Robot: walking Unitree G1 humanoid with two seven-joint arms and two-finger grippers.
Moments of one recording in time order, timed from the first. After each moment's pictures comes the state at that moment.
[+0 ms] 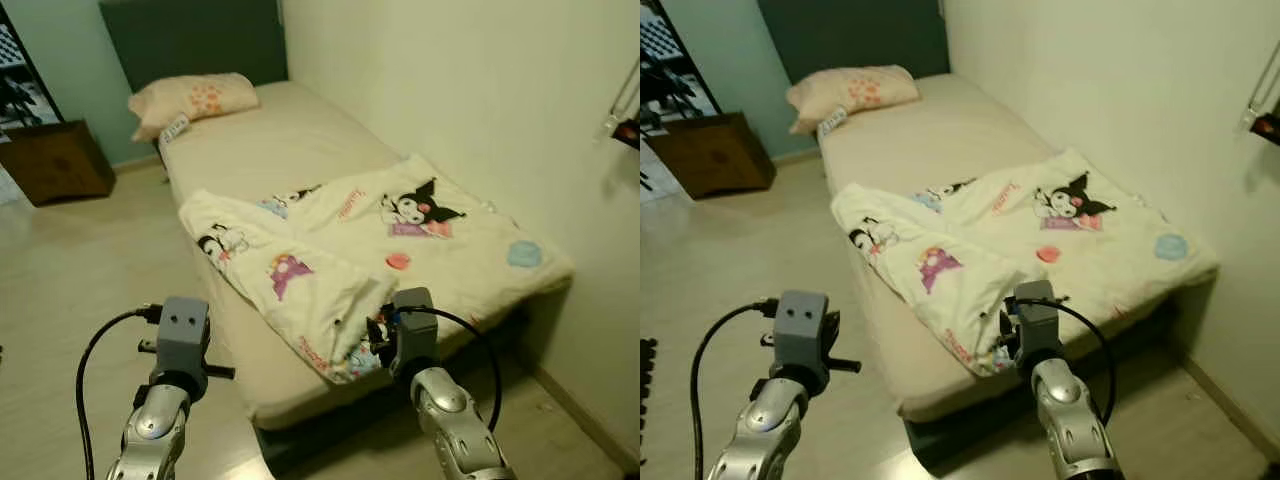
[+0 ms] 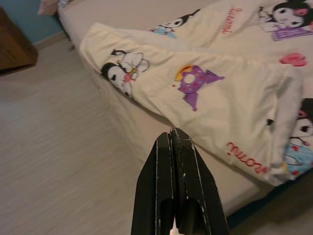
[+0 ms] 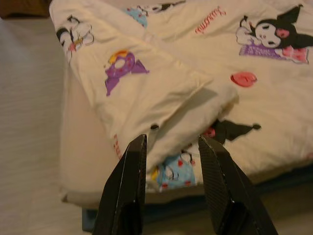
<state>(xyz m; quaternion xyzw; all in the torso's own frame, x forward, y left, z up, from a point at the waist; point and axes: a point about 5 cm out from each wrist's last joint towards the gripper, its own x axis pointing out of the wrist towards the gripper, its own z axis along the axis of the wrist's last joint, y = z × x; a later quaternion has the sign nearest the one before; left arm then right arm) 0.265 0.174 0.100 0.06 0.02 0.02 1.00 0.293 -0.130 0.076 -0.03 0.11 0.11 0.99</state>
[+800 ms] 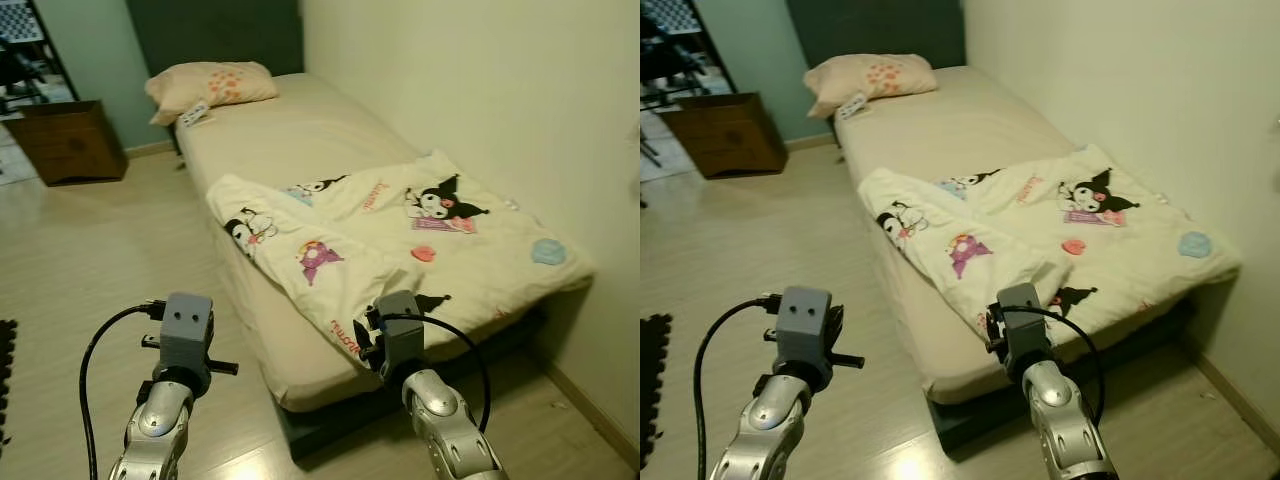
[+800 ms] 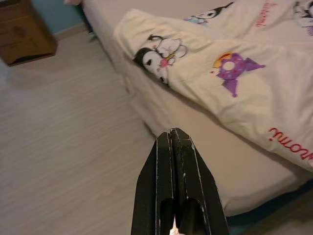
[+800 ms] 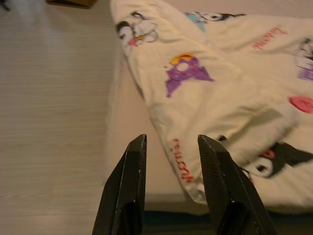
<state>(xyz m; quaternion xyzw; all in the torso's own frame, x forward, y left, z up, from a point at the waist) 0.266 0.171 0.100 0.06 0.02 0.01 1.00 0.292 -0.119 0.078 -0.06 0.10 0.15 0.98</state>
